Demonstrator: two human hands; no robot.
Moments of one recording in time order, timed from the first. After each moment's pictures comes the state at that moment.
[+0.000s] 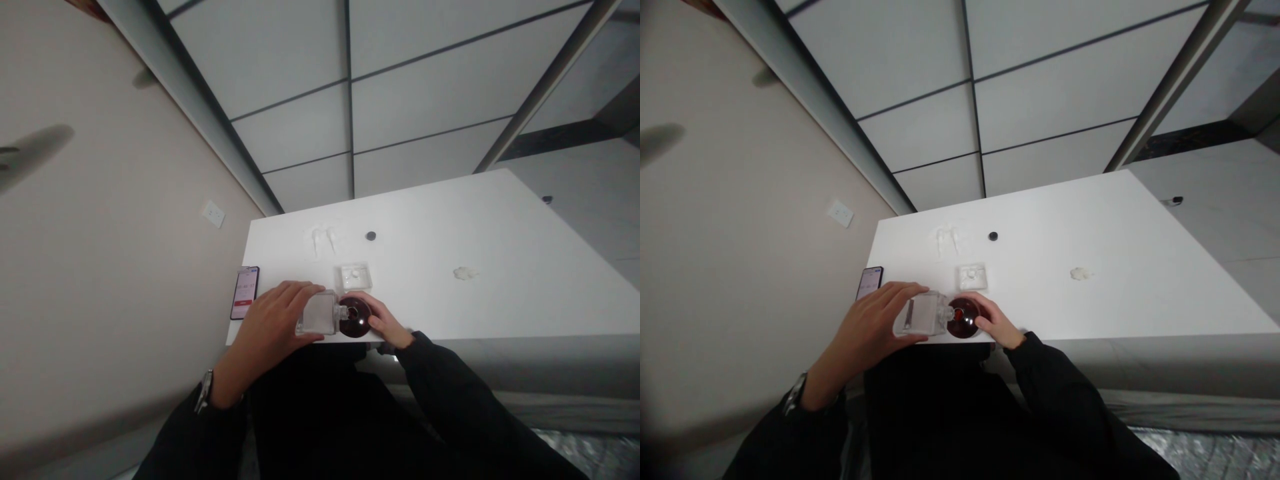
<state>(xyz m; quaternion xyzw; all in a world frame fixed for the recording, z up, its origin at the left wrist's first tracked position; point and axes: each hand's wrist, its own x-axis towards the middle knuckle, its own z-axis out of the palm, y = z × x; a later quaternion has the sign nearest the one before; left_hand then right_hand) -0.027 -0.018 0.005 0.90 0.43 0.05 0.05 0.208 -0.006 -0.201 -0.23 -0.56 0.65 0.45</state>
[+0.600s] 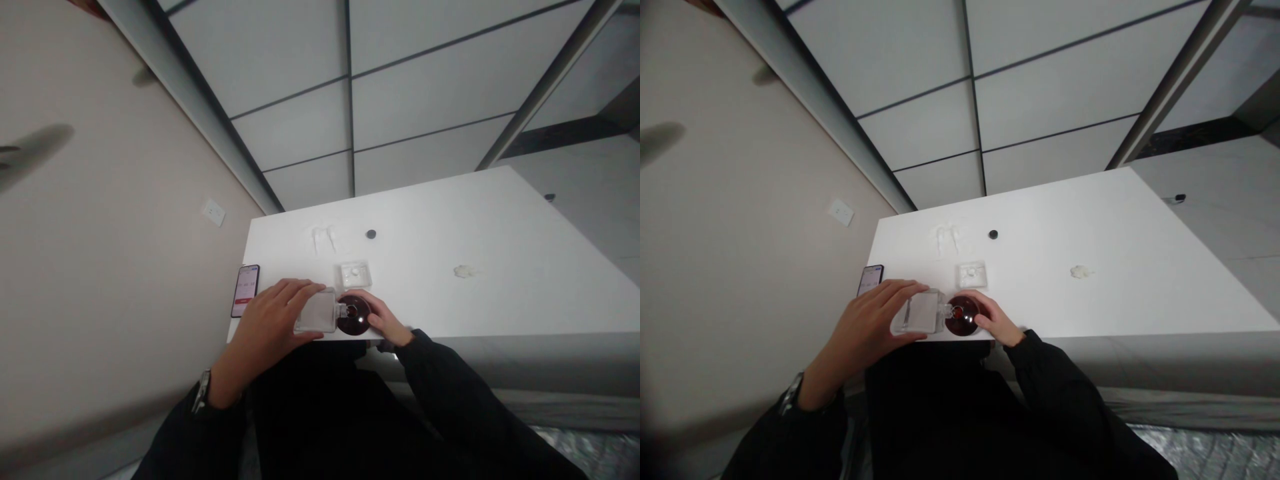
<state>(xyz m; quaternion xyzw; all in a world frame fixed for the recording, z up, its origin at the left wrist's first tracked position) -0.025 -0.020 0.012 0.90 0.44 0.06 0.04 0.208 -0.006 -0.203 -0.22 -0.56 0.66 0.45</state>
